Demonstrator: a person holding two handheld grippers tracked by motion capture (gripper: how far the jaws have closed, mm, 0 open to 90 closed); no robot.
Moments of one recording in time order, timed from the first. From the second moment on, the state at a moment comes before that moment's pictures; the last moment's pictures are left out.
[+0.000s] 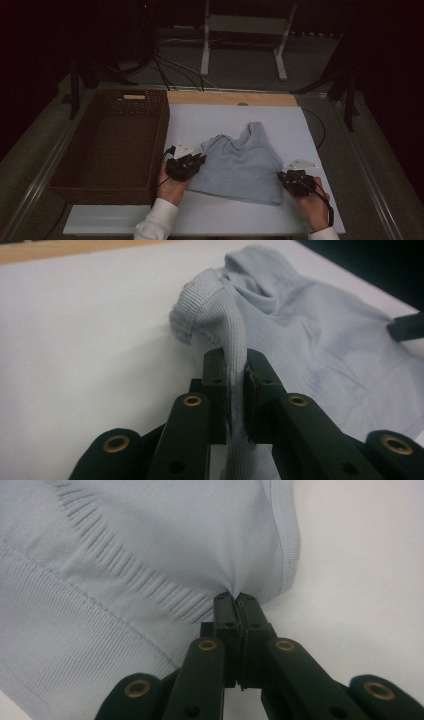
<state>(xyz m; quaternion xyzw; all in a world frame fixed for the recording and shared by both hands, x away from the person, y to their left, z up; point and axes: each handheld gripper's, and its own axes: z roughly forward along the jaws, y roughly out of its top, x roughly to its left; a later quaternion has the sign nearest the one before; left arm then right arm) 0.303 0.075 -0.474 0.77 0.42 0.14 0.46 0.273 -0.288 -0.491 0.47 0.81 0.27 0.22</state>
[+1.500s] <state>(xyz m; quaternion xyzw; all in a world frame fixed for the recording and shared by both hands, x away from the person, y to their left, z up) 0.250 0.081 -0.489 0.77 0.39 0.13 0.48 0.224 -0.296 -0.496 0.48 0.82 0.27 0.16</state>
